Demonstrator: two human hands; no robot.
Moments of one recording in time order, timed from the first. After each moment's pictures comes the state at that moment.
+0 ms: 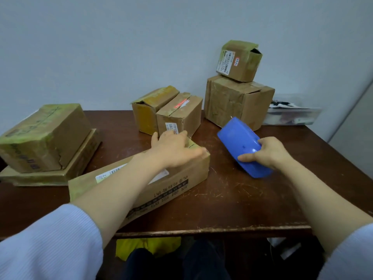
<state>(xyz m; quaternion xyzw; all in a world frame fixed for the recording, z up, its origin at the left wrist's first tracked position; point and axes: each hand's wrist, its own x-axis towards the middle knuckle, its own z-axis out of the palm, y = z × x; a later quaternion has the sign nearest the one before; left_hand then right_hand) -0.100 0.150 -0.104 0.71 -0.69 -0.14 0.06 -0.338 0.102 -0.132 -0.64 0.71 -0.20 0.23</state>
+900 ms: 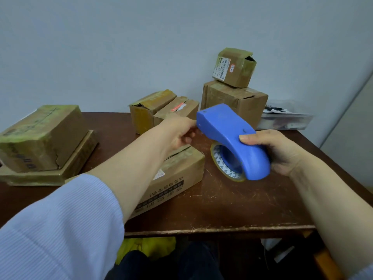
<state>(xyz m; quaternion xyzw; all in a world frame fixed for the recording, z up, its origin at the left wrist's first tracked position) -0.126 0.123 -0.075 0.60 -0.41 -0.54 0.44 -0.328 0.164 -0.070 -0.53 0.45 -0.35 0.63</state>
